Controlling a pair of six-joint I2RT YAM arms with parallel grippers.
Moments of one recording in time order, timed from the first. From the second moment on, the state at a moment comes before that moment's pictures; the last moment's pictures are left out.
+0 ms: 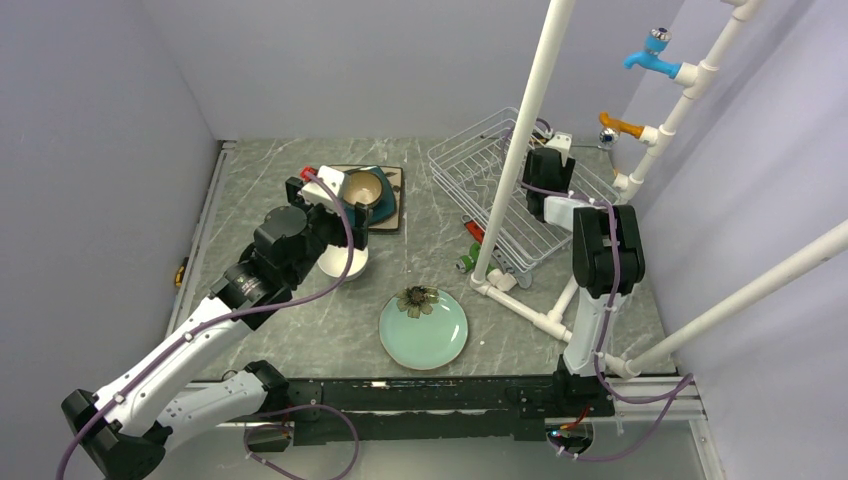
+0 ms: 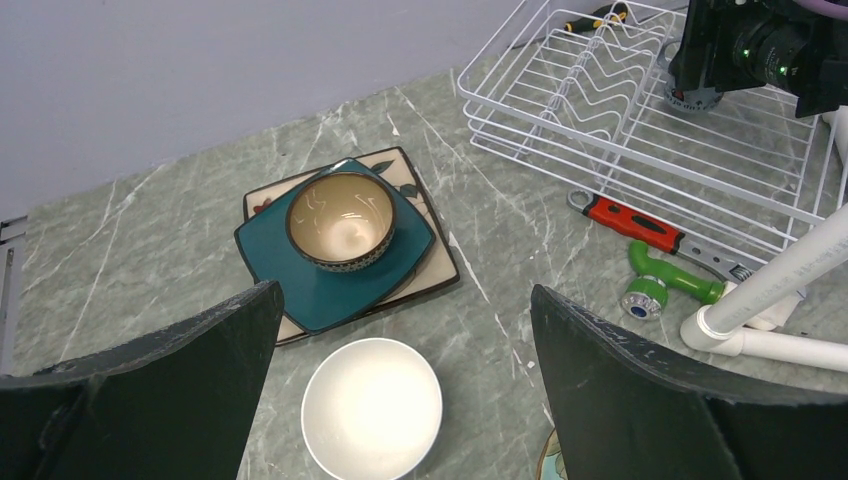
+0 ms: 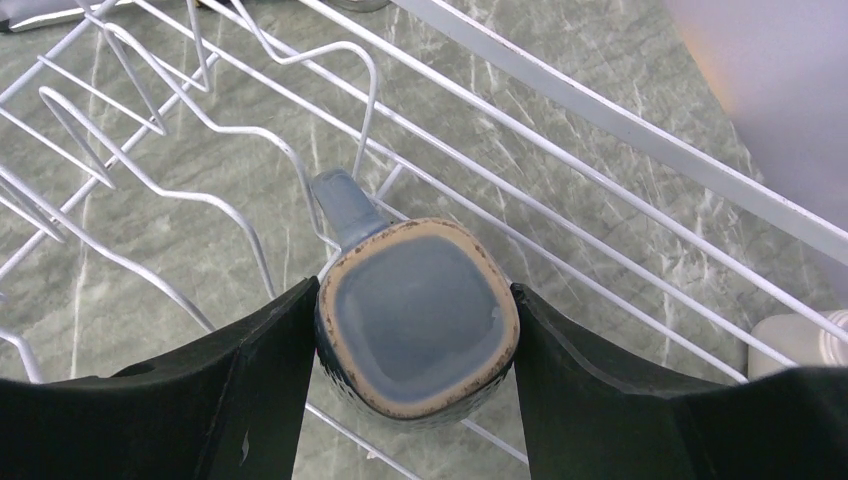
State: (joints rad) left arm -0.69 0.90 0.94 -0.17 -0.31 0.00; right arm 0.08 2.01 1.24 0.32 0.46 0.13
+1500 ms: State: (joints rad) left arm -0.69 0.91 0.96 -0.21 -0.20 -0.02; right arm 0.25 1.00 0.74 -0.48 0.27 0.65
